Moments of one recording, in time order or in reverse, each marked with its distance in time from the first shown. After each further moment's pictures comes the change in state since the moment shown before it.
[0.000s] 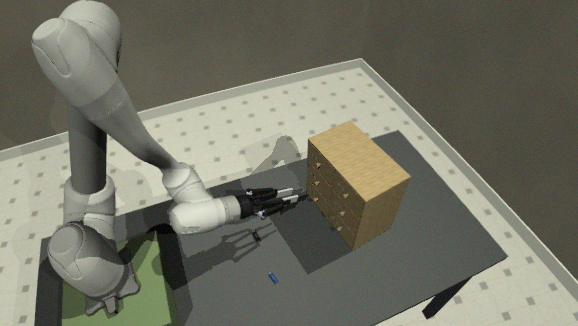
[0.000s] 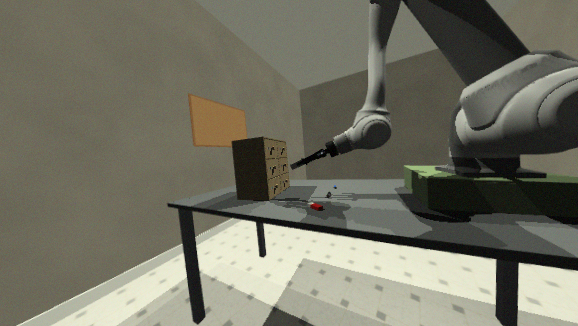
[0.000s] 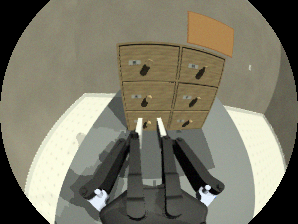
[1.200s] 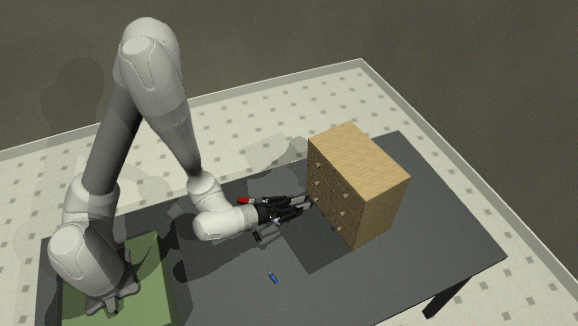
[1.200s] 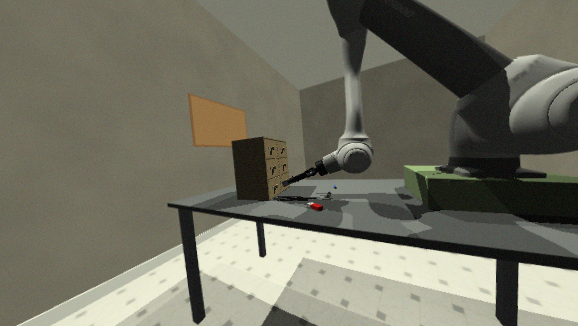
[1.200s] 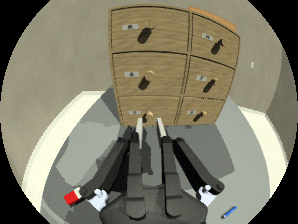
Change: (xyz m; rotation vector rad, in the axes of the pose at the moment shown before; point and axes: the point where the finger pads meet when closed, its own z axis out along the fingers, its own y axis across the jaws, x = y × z) arm -0.062 0.000 0.081 0.000 -0.001 0.000
